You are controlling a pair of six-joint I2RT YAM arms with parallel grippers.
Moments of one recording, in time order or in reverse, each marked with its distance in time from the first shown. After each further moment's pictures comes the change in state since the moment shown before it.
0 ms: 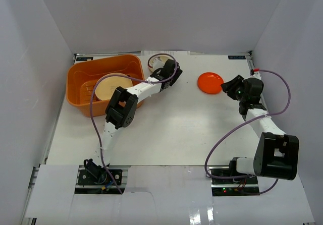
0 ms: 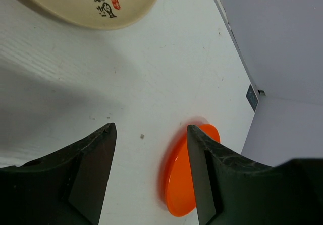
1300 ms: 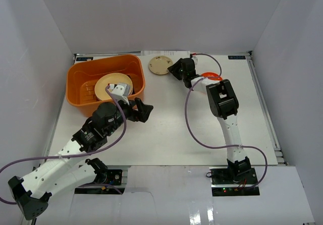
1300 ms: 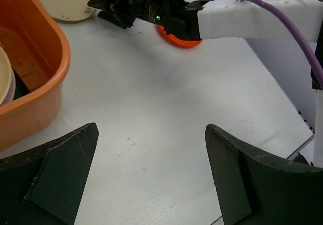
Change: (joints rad) left arm -0.131 -1.584 -1.135 -0.038 0.190 0.925; right arm 0.485 1.141 1.007 0.090 0.217 0.328
